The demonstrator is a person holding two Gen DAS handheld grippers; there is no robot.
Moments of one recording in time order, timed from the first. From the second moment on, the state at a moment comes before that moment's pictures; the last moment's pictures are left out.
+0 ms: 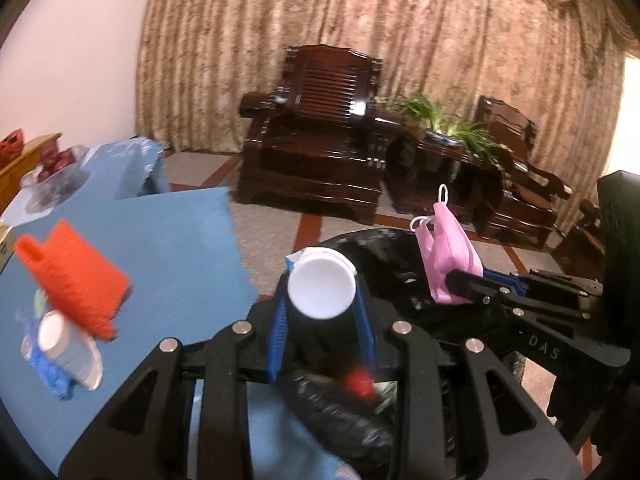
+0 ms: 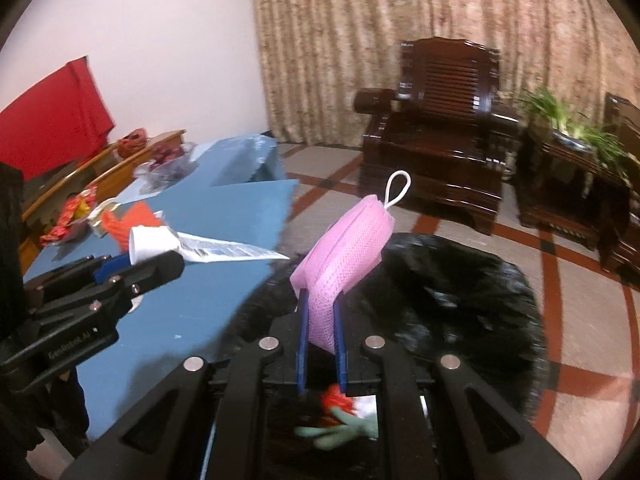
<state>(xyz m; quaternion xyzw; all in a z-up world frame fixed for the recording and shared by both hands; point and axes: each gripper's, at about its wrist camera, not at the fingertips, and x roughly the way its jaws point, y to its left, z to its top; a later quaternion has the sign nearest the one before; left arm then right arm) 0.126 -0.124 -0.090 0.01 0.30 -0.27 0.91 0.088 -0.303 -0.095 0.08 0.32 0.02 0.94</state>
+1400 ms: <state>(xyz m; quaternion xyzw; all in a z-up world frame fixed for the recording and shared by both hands) 0.121 0.037 -0.090 0.00 0.30 -0.07 0.95 0.122 -0.222 -0.104 0.06 0.31 0.06 0.95</state>
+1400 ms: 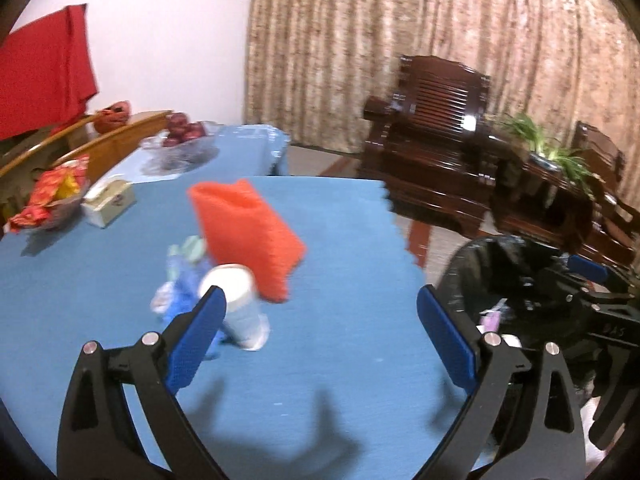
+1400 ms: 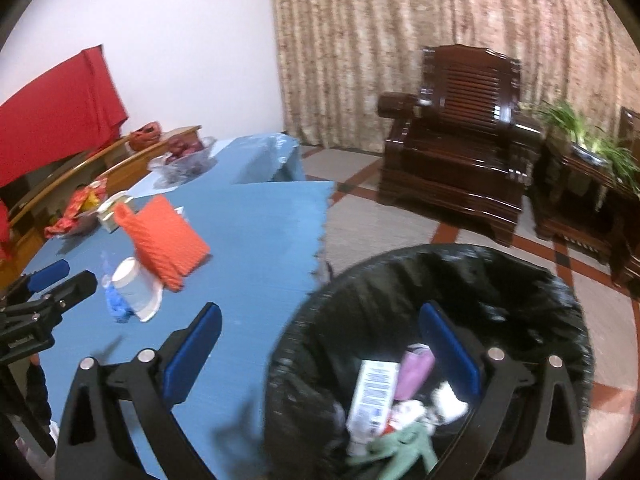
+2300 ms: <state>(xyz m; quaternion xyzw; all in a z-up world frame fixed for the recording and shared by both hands) 0.171 0.090 -0.144 -0.01 0.33 -0.01 0.94 0.194 -0.128 -0.131 0.03 0.33 0.13 0.94</state>
